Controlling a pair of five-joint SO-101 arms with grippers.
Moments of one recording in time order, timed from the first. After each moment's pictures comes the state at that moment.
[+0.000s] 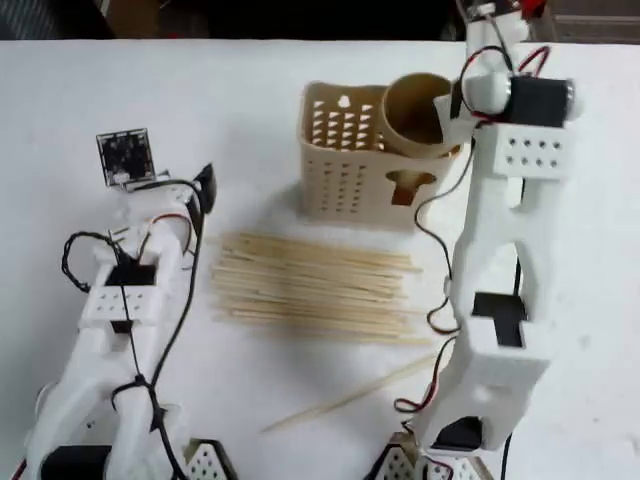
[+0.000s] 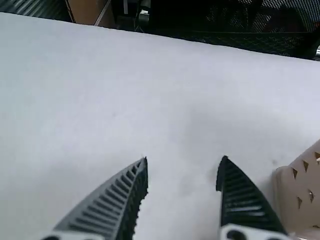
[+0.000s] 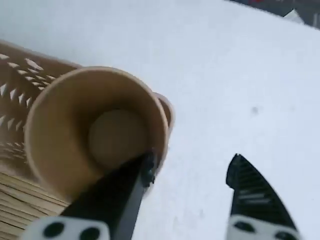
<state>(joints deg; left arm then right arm) -8.0 -29.3 62.4 6.8 8.1 1.4 16.2 -54.2 98.2 20.6</state>
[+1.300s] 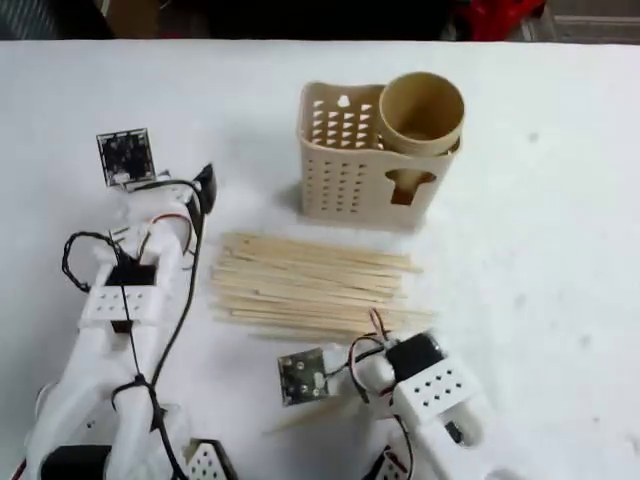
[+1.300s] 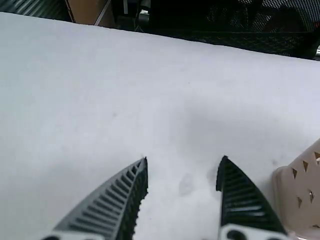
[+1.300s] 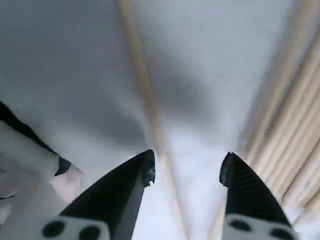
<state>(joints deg) -8.0 -29.3 62.4 6.8 8.1 -32.4 -55.8 79.8 70.1 73.8</state>
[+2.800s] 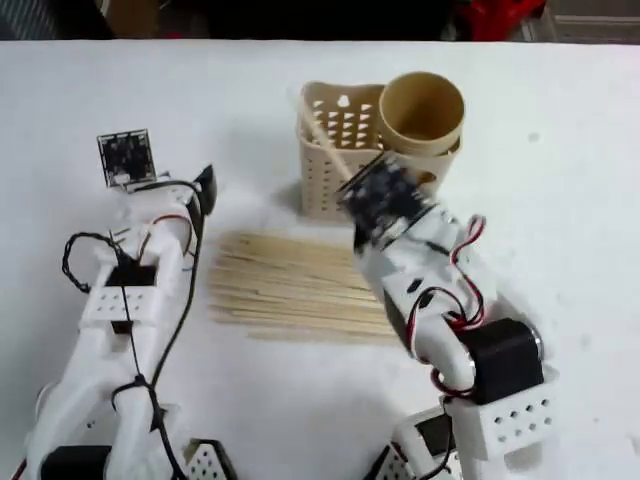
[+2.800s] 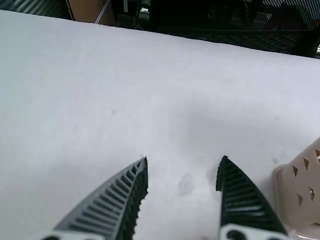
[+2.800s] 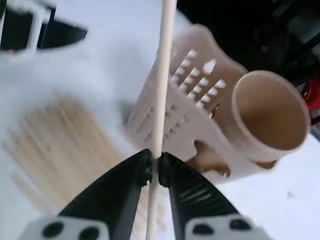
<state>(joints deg) -8.0 -29.3 62.7 6.8 8.1 -22.3 -55.4 24.7 69.4 25.0</state>
